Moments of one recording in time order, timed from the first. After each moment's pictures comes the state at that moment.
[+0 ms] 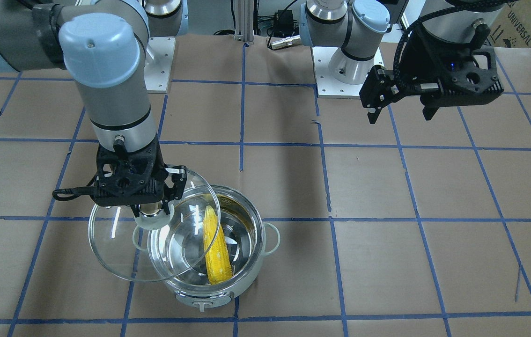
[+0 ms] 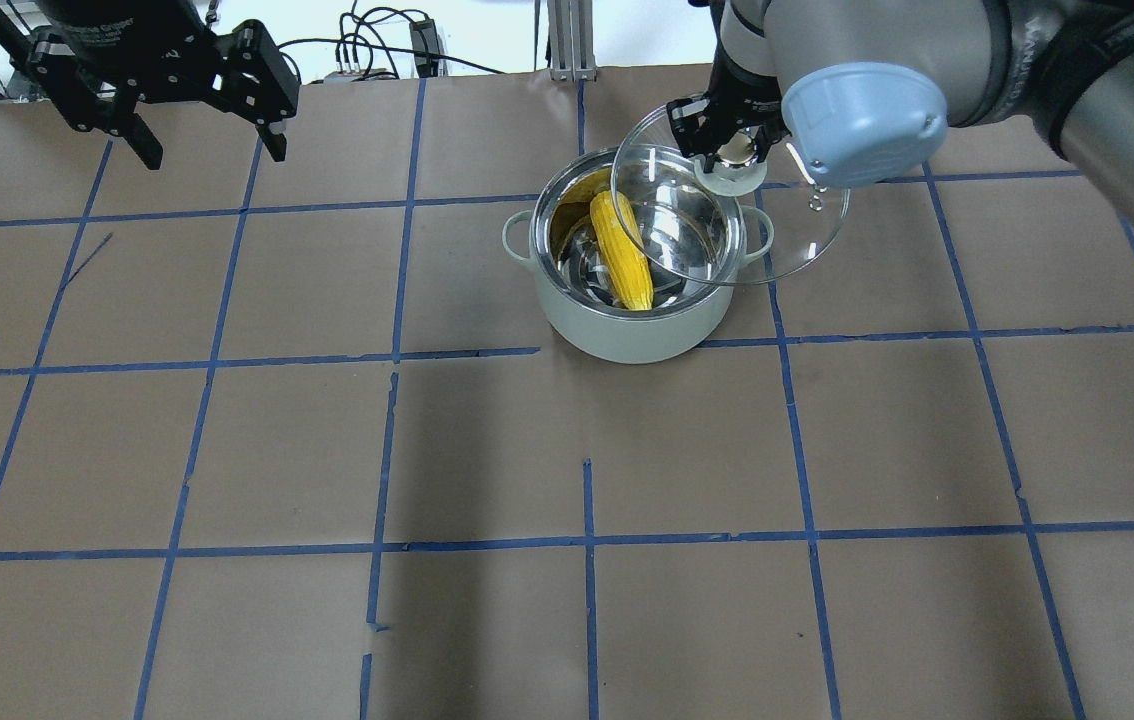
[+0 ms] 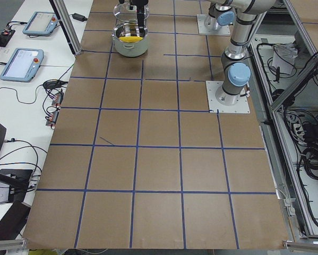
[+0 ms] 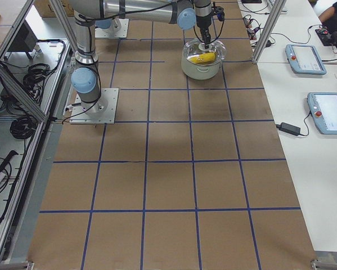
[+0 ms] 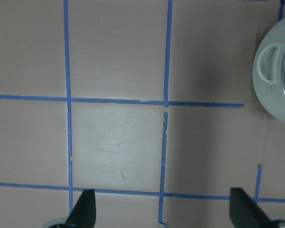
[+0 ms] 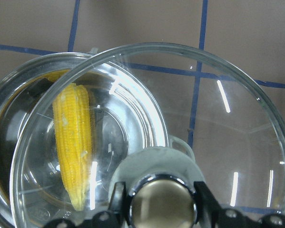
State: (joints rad) left arm -1.57 -1.69 -1.29 -1.75 1.63 -0.07; right arm 1.74 -1.27 1.49 -2.00 -1.63 0.03
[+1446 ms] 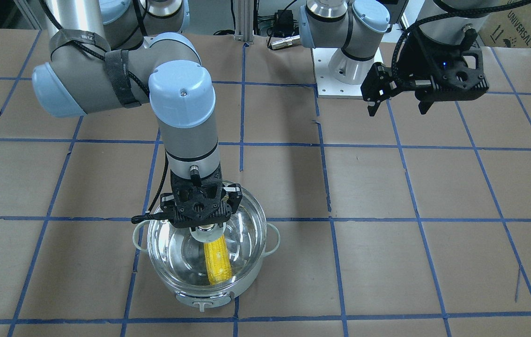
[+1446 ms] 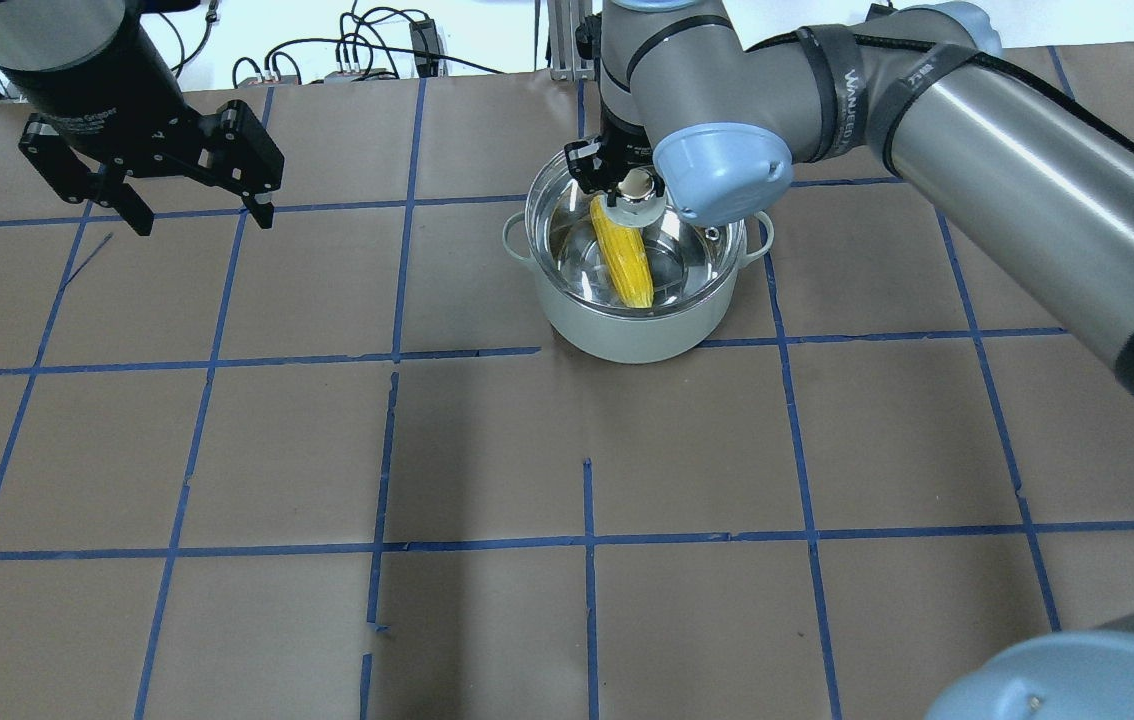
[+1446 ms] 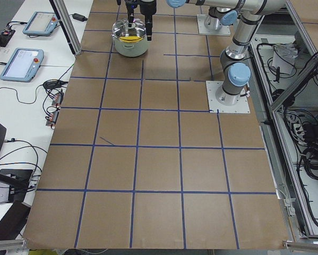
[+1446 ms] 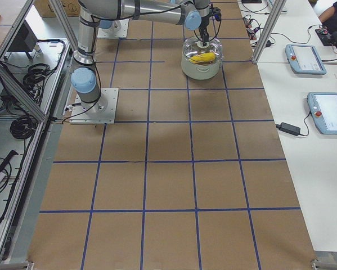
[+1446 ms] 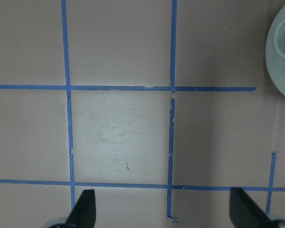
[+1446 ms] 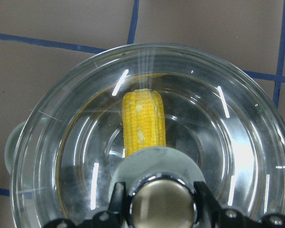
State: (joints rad) left arm -1.53 -1.58 -1.46 -1.70 1.61 0.00; right arm 1.85 -1.15 1.44 -2.06 -1.61 0.12
